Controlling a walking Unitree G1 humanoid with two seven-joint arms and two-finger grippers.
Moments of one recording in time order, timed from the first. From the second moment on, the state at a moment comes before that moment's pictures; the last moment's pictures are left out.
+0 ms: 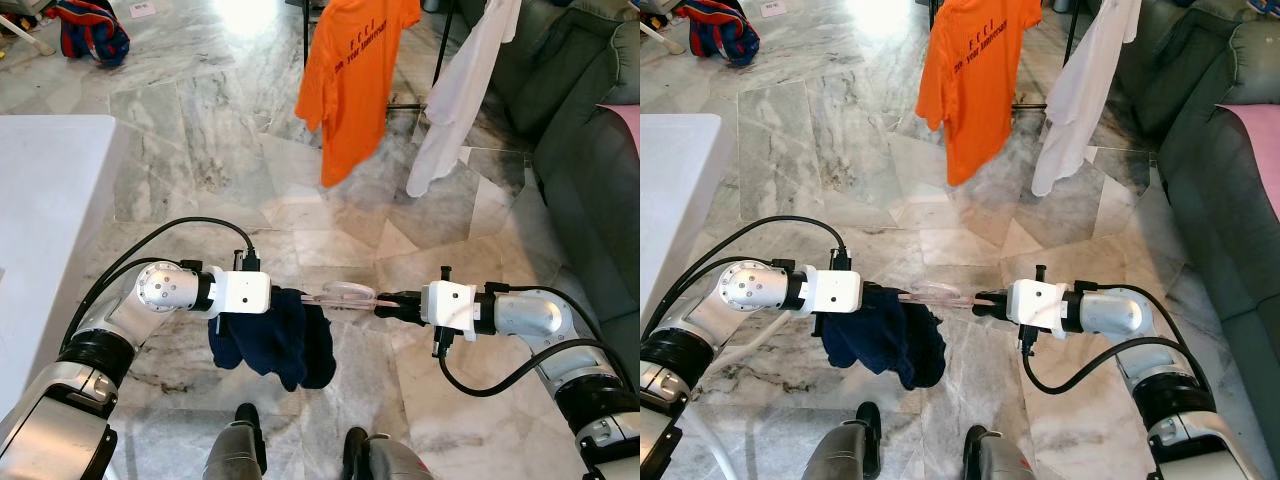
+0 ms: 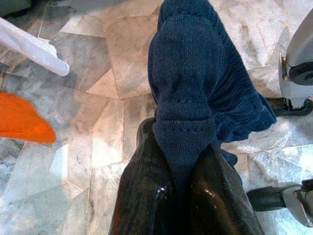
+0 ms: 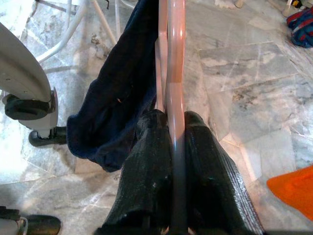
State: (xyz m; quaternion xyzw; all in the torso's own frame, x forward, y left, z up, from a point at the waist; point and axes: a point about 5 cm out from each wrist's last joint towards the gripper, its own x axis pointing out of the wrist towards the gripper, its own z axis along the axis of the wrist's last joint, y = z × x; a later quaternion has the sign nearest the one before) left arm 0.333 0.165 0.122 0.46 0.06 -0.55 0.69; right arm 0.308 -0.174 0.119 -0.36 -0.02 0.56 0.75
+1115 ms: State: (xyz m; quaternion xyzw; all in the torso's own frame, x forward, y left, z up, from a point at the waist) left arm 0.336 0.214 0.099 0.44 0.14 -0.42 0.78; right arm 0.319 -0.192 0.156 -0.35 -0.02 0.51 0.79
